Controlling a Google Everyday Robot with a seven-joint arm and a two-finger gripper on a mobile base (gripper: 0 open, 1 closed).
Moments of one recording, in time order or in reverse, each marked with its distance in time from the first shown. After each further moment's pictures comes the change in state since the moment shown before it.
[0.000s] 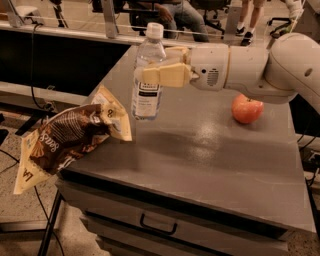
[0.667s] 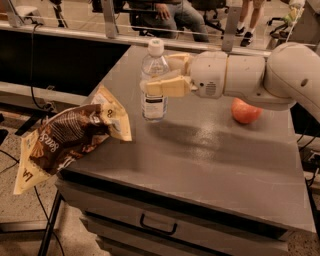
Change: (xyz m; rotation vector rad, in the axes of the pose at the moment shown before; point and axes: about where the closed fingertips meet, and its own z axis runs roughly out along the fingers) arm 0.030 -0.020 -0.005 0.080 0.065 -0.182
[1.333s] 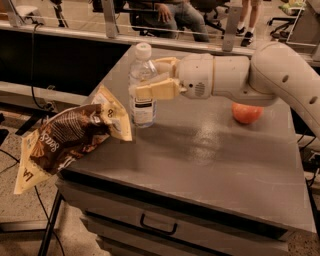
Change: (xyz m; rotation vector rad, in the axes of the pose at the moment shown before) arm 0.004 0.015 0.026 -0.112 -0.013 0.032
